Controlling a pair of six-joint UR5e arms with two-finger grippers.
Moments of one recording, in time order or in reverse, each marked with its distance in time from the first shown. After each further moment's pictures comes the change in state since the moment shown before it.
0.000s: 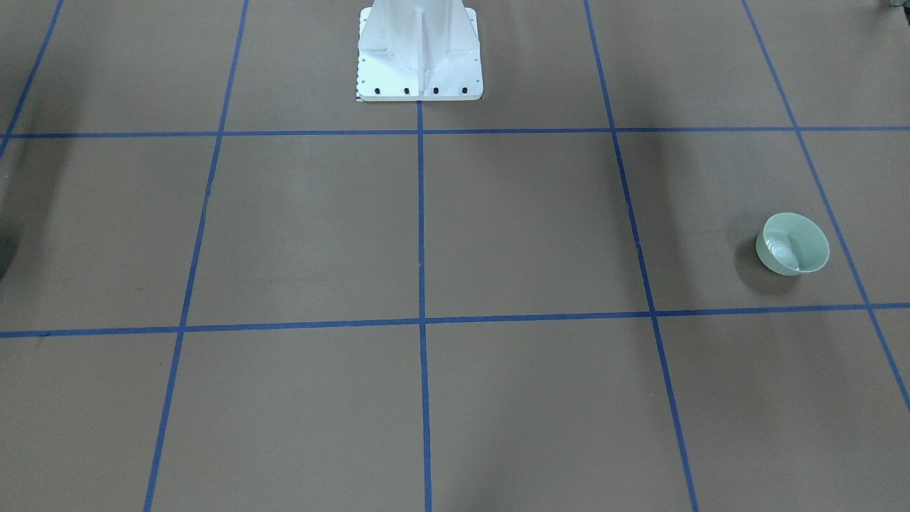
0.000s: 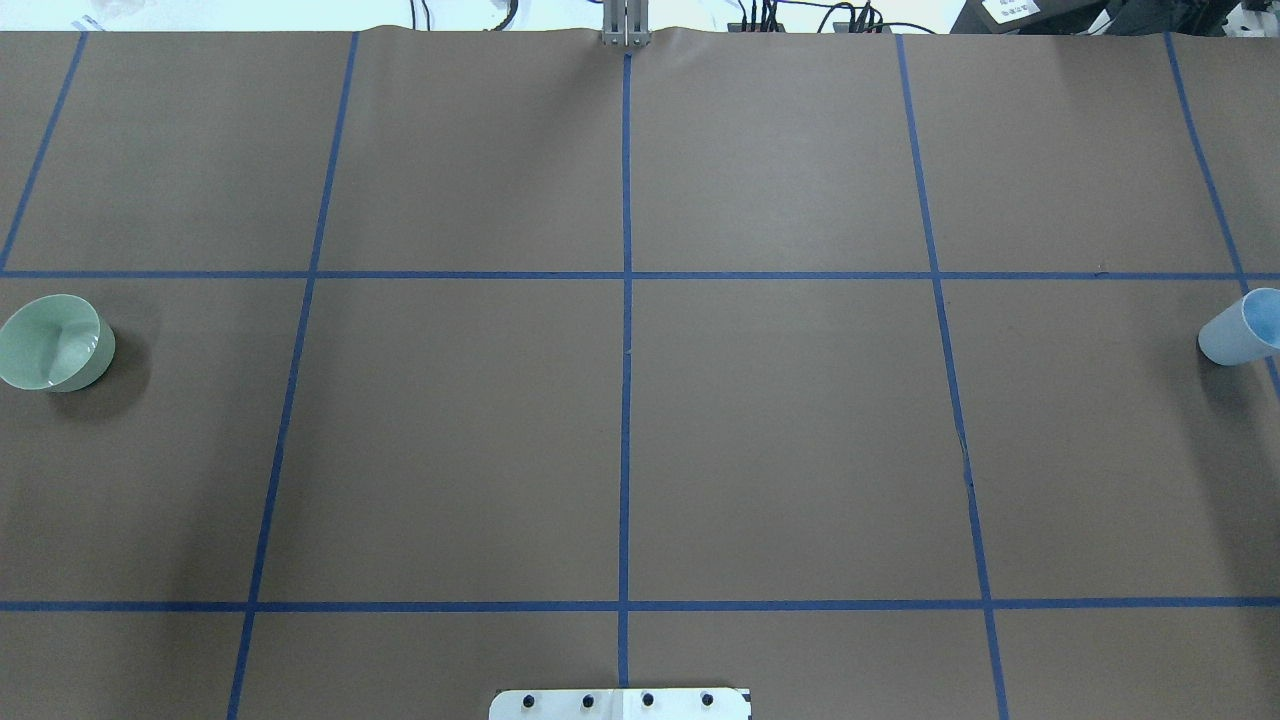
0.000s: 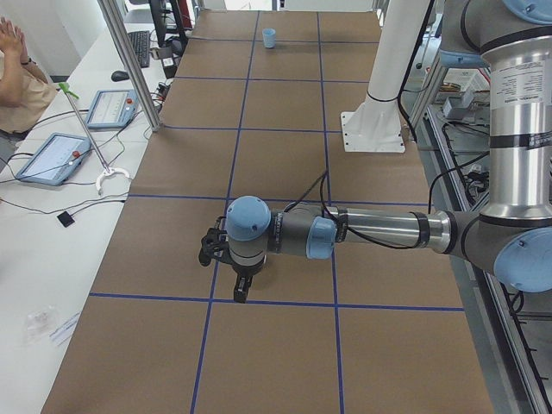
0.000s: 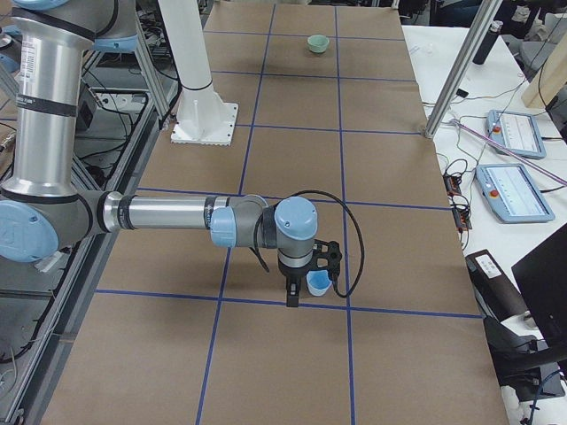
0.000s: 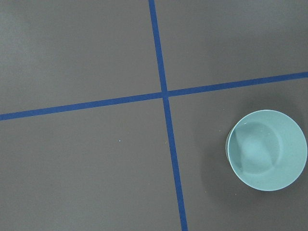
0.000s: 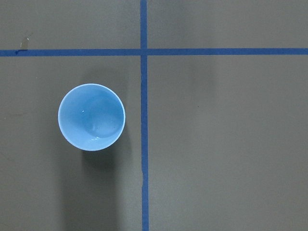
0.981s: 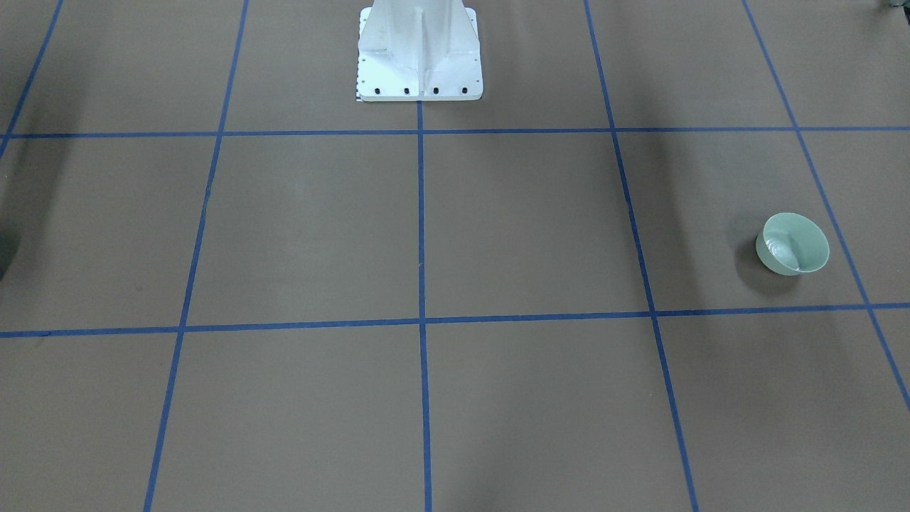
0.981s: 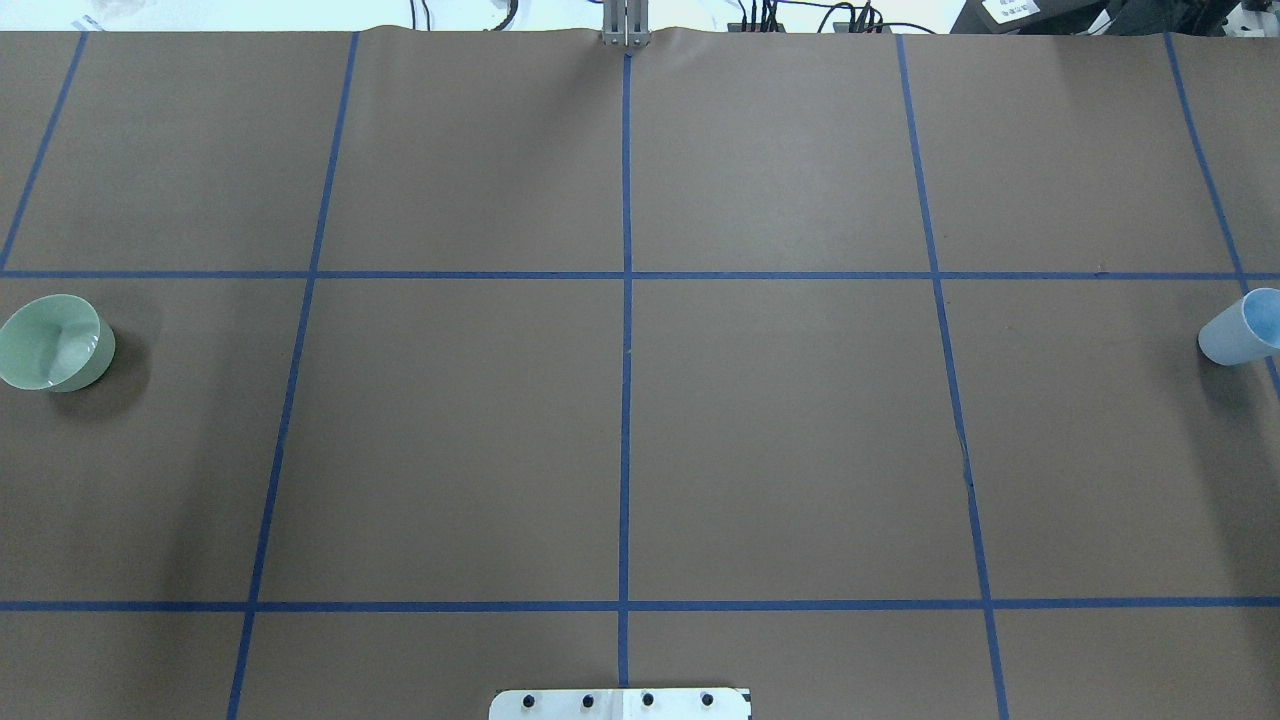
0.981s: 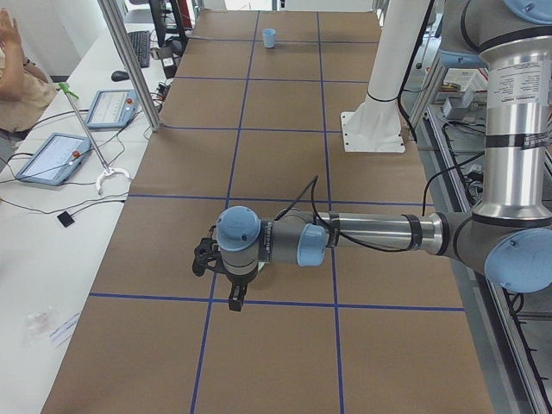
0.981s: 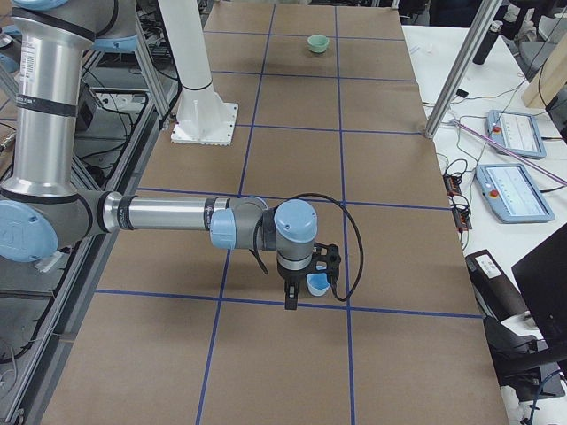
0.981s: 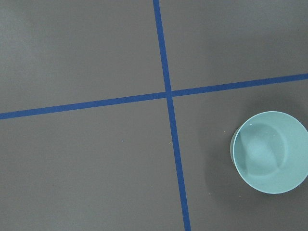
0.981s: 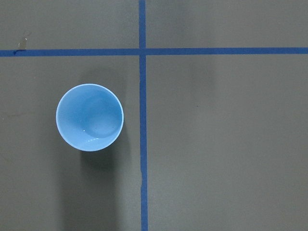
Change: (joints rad) left arm -0.002 -0.034 0.076 0.003 0.006 0.003; right arm 0.001 -0.001 -0.017 -0.021 -0.008 -0.001
